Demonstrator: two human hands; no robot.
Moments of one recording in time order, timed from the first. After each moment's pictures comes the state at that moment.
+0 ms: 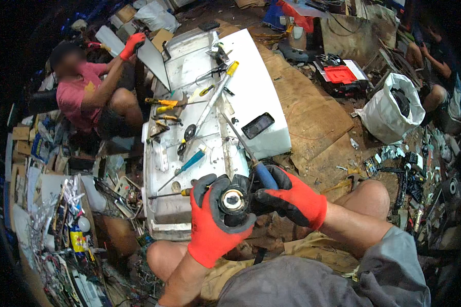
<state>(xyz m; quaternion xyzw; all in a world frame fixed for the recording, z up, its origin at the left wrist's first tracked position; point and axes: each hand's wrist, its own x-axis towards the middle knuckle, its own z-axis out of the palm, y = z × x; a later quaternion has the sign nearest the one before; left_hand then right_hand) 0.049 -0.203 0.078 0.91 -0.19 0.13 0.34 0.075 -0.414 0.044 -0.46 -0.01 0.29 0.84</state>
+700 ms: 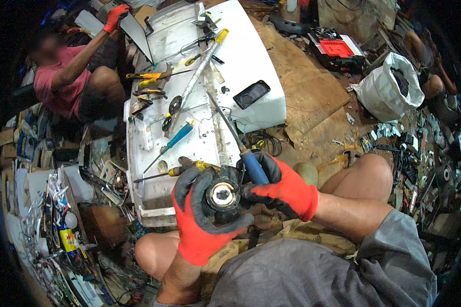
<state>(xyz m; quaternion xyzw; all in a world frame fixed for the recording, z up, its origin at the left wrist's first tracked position) 0.027 -0.171 0.046 0.89 -0.18 0.14 0.39 0.061 -0.383 0.007 -0.48 -0.02 0.26 0.84</state>
